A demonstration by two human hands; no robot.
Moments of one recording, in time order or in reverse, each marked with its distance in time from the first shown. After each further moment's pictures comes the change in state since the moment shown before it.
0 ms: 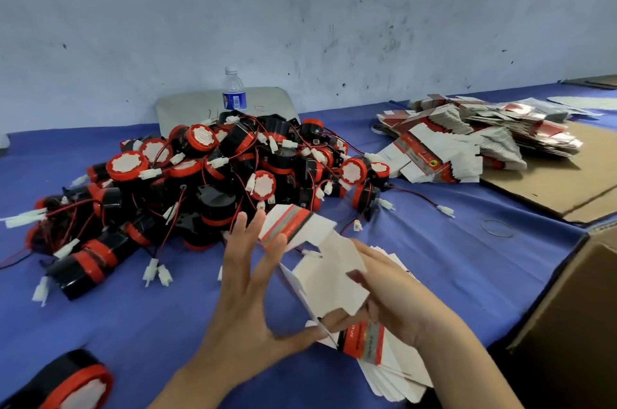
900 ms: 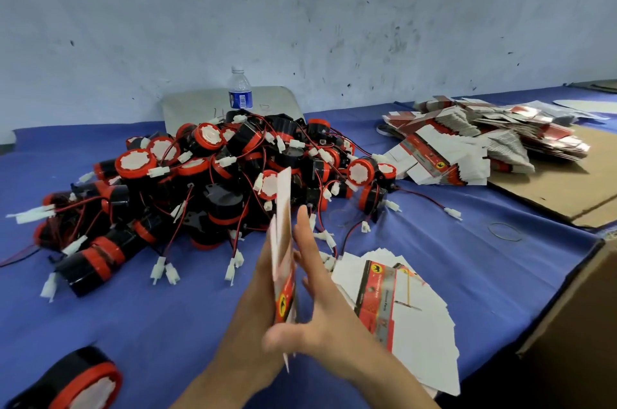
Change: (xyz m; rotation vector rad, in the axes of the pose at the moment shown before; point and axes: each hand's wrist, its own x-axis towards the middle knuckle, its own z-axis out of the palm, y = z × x) left_hand -0.035 0.003 0.005 -0.277 -0.341 -0.471; right_hand 0.000 0.027 0.063 -0.255 -0.234 -0.465
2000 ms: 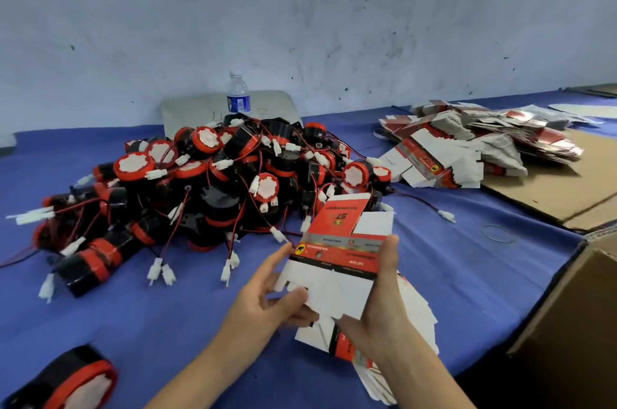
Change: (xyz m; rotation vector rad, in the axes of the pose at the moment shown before) left_hand 0.027 0.023 -0.009 -0.760 0.018 -0.335; right_hand 0.000 0.006 -0.033 0.766 0.220 0.155
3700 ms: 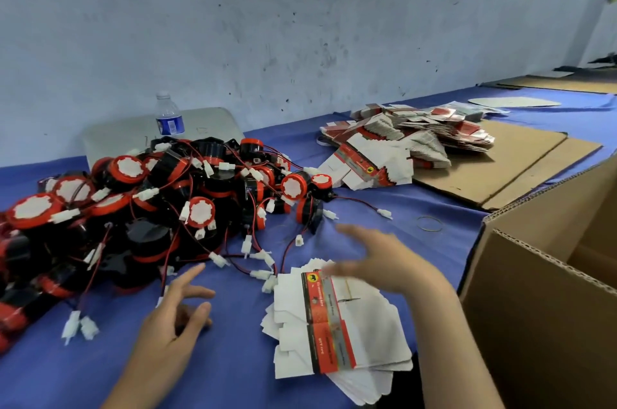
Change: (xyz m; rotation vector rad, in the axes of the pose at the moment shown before) left_hand 0.021 -0.015 -0.038 0.712 0.195 0.276; right_hand -0.017 -0.109 -0.054 -1.552 0.403 0.159
